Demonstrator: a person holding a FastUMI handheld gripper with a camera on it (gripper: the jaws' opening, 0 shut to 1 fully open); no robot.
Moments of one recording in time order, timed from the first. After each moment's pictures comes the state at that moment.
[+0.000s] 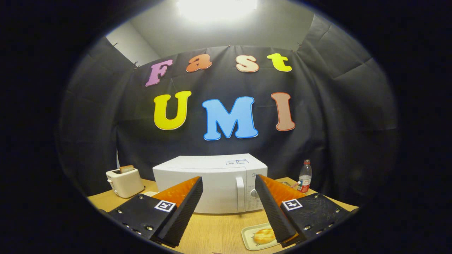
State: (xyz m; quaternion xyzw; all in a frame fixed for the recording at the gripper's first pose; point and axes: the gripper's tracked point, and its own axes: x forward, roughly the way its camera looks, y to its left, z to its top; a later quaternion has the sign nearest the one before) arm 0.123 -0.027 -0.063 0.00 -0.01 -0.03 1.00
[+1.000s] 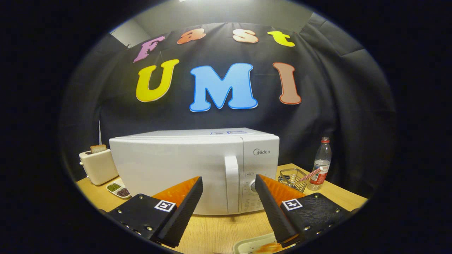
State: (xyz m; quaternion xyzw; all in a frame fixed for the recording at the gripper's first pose) arm 0.267 -0.062 -0.180 0.00 0.06 -0.04 1.00
